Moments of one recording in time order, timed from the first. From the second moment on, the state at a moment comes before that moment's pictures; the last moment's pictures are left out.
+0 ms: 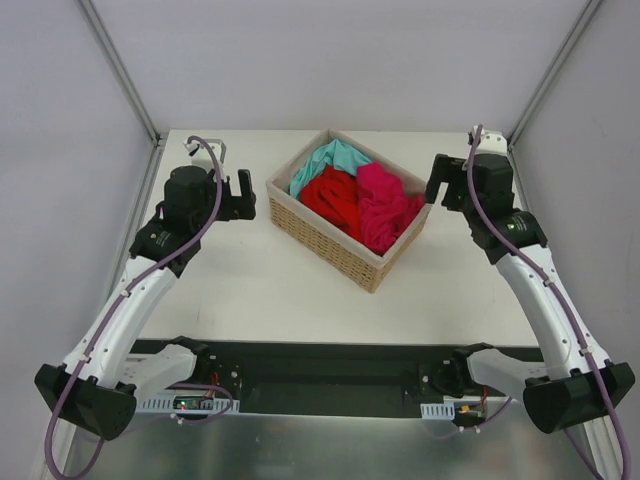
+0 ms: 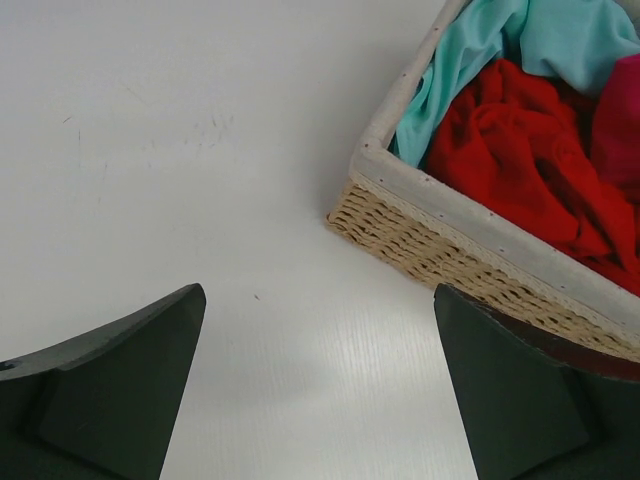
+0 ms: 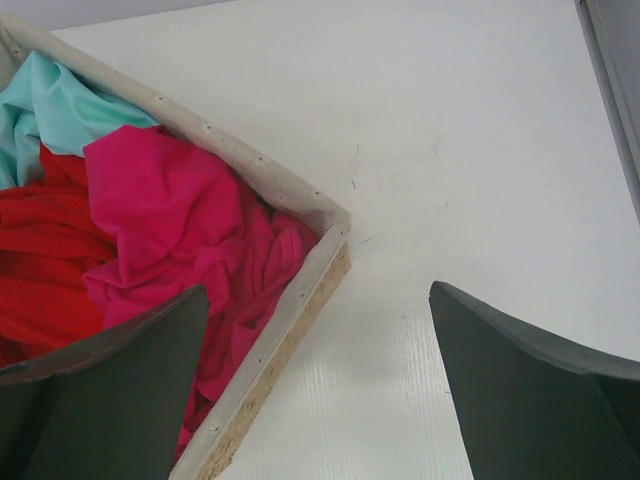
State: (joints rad) left arm -0.34 1.02 1.08 -0.49 -0.13 -0.18; right arm 0.30 1.11 1.21 -0.56 0.28 0.24
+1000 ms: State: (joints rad) left arm -0.31 1.29 1.31 -0.38 0.06 -0.16; right arm 0.32 1.04 1.22 -0.65 0.33 0.25
